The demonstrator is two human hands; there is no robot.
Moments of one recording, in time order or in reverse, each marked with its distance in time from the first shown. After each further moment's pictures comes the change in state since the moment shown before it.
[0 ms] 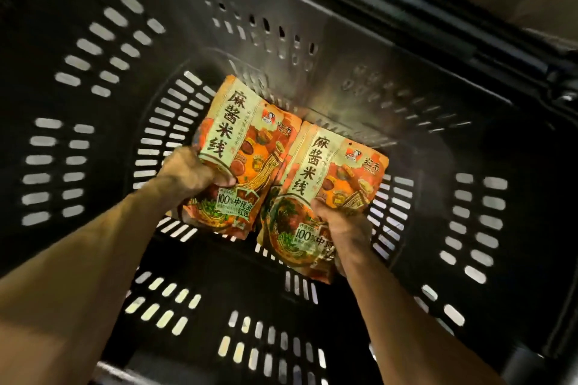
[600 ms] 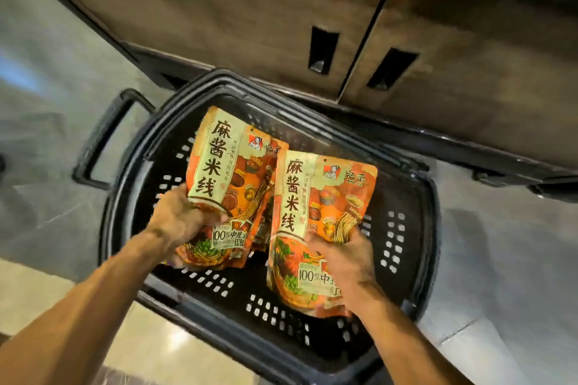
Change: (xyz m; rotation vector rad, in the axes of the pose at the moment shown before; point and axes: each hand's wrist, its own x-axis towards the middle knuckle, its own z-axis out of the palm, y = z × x) left_hand -0.163 0.015 -0.066 -0.298 0.097 0.140; right_hand -0.157 -0.076 -0.053 0.003 -0.168 -0.248
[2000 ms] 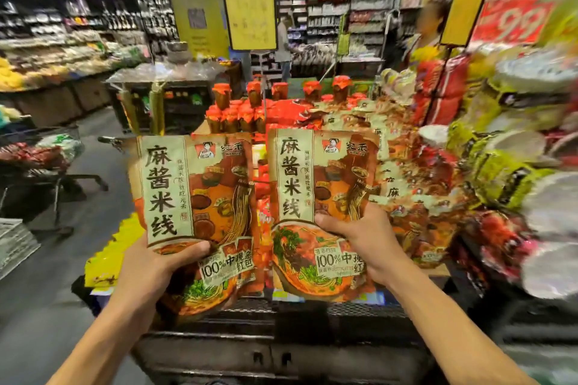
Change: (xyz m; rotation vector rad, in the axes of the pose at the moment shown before) left_hand -0.623 0.472 -0.195 -0.438 0.170 1.003; right_hand -0.574 -0.572 -0.194 0.121 -0.043 -1.021
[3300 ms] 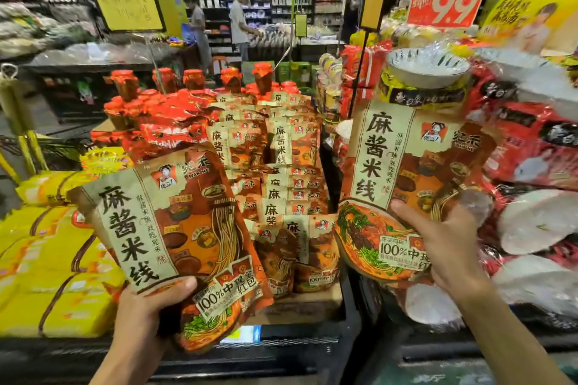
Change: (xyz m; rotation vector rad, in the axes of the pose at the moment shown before) left_hand -0.023 -0.033 0.349 -0.411 -0.077 -0.159; right_hand 0.048 -0.017 -0.406 -0.027 0.443 -0.200
